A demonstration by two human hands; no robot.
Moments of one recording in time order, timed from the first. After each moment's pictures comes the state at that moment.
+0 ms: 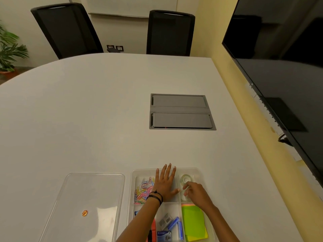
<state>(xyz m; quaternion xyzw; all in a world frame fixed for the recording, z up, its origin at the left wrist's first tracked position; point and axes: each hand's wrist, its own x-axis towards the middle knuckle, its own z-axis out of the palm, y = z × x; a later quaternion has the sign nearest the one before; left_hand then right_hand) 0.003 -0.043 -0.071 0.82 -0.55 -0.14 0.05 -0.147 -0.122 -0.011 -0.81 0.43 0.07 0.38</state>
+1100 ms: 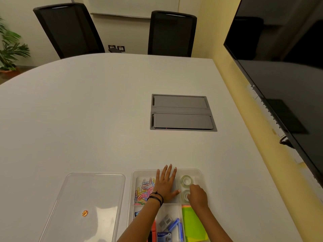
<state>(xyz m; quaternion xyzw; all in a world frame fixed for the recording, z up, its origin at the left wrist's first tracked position) 0.003 -0.044 -0.074 0.82 -0.55 -0.14 0.05 -0.136 -0.114 -0.026 -0.84 0.48 0.15 0.21</state>
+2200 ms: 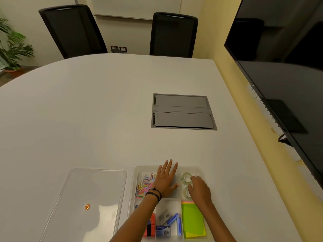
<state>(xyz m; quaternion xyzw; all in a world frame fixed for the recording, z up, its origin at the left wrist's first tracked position) 0.006 -0.035 -0.049 0.79 -0.58 -0.17 0.09 -0.140 -0.109 0.004 -0.85 0.47 0.04 0.23</state>
